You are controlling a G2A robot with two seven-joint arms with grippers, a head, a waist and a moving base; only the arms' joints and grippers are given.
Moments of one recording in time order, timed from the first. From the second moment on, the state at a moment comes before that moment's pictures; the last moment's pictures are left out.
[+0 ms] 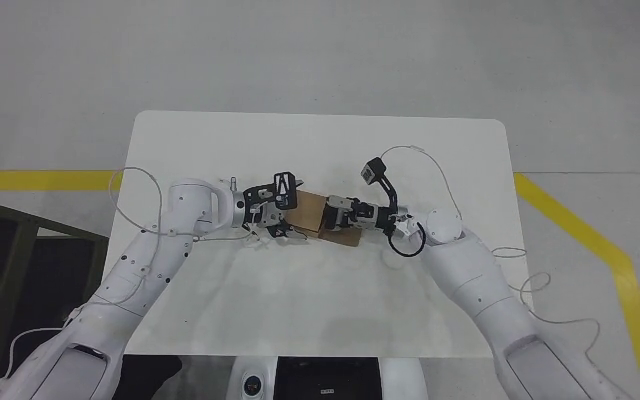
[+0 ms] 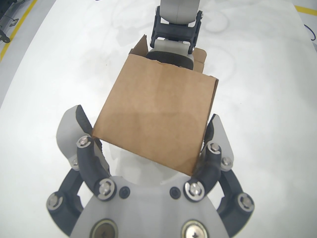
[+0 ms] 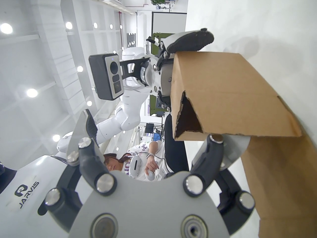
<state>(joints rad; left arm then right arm) 0.82 -1.04 -0.93 -1.31 1.43 -0.98 0.00 -0.78 -1.32 0.90 -0.90 0.56 -0.51 1.11</state>
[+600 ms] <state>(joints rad) 0.83 -1.04 -0.95 -1.30 1.40 -0.98 -0.02 -0.86 -1.25 1.04 -1.13 0.37 -0.35 1.12</state>
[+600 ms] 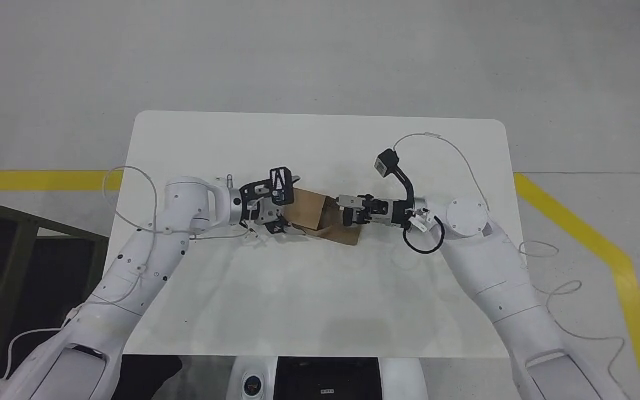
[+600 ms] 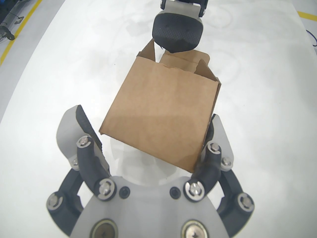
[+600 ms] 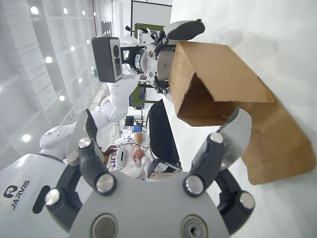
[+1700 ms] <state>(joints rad) 0.83 -1.04 -0.96 -1.31 1.40 -1.00 -0.02 -0.70 -1.32 0.90 -0.87 0.46 -0.57 1.25</state>
